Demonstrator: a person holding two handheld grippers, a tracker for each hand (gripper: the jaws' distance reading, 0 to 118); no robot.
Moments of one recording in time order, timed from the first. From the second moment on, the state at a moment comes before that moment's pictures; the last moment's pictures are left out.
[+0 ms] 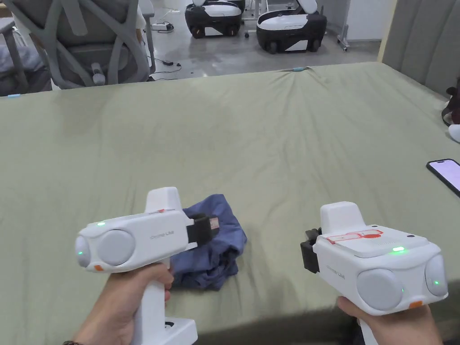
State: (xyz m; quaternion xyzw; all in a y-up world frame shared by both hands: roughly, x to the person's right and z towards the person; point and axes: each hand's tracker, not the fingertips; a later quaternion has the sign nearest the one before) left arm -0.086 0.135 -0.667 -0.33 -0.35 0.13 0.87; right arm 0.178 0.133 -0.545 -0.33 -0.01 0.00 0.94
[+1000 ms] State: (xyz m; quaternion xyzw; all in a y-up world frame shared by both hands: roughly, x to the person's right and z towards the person) left arm -0.171 0.071 -0.685 -0.37 -0.29 0.31 0.83; right arm 0.114 0.089 -0.659 -0.38 0.13 -0.05 0.92
